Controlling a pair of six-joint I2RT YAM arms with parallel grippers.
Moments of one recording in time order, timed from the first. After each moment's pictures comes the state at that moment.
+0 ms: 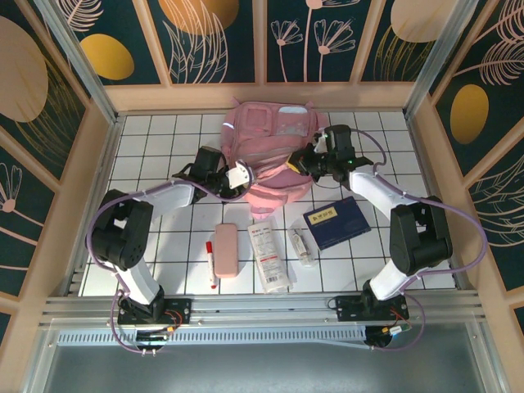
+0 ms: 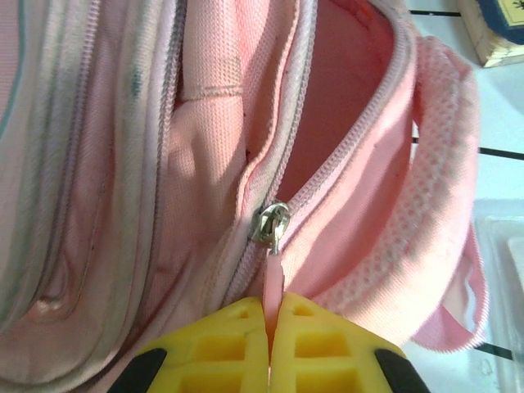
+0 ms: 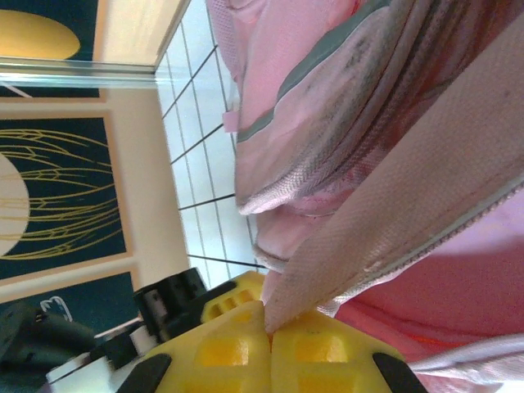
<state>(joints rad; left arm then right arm) -0.43 1.72 0.99 -0.07 0.50 0.70 0.33 1.61 1.10 -0.15 -0.60 0.99</state>
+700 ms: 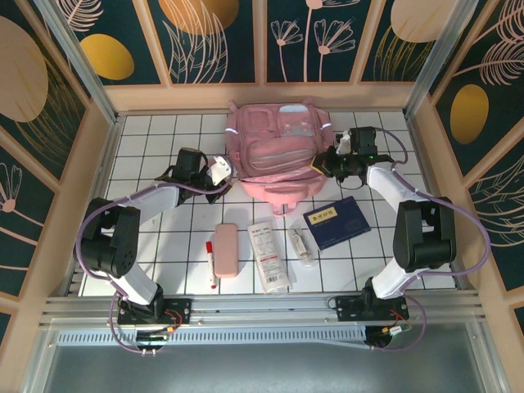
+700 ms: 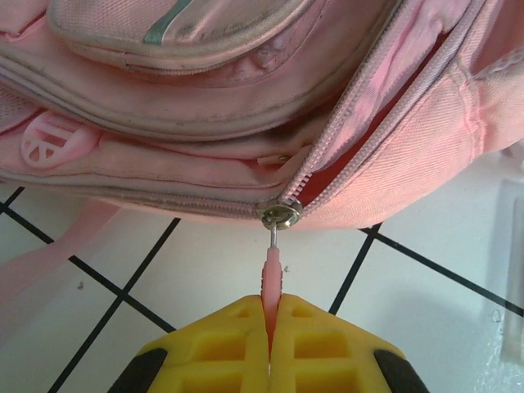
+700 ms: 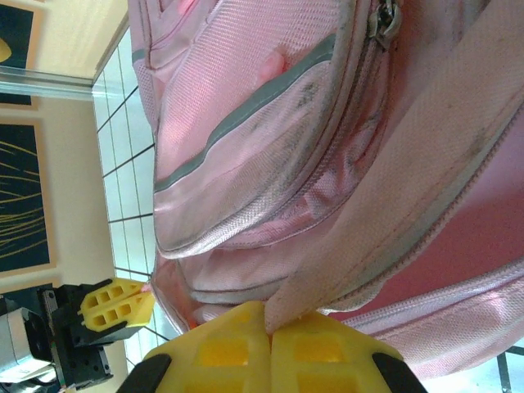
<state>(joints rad) -0.31 1.65 0.92 -0.09 0.49 0.51 0.15 1.62 1.10 -0.31 -0.63 0.68</state>
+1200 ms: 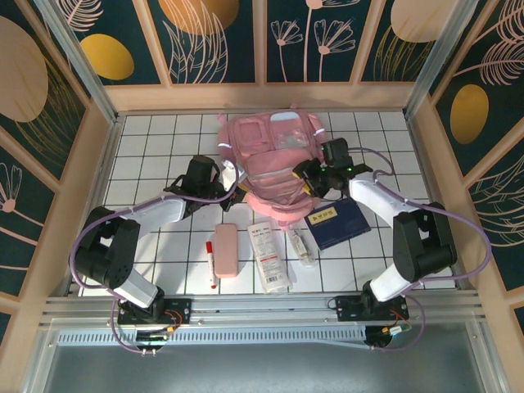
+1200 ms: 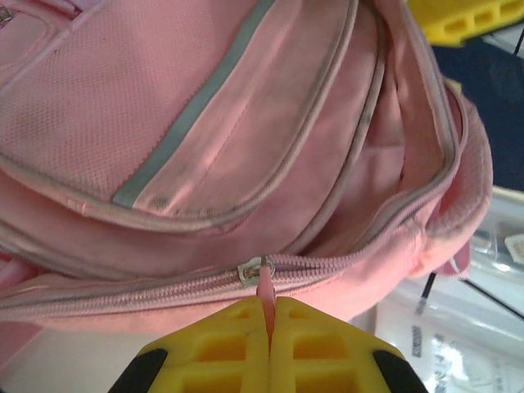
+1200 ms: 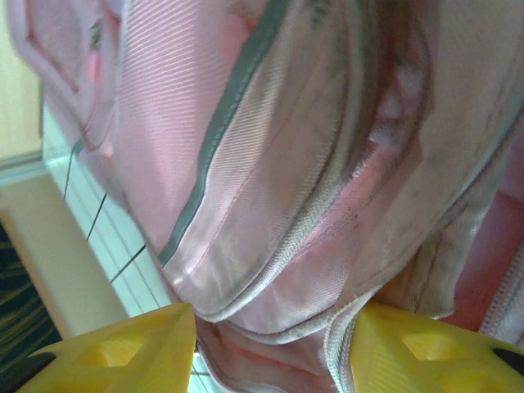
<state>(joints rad) -0.46 1.58 0.82 0.06 0.53 0.17 0.38 1.56 1.02 -0.35 -0.33 1.20</state>
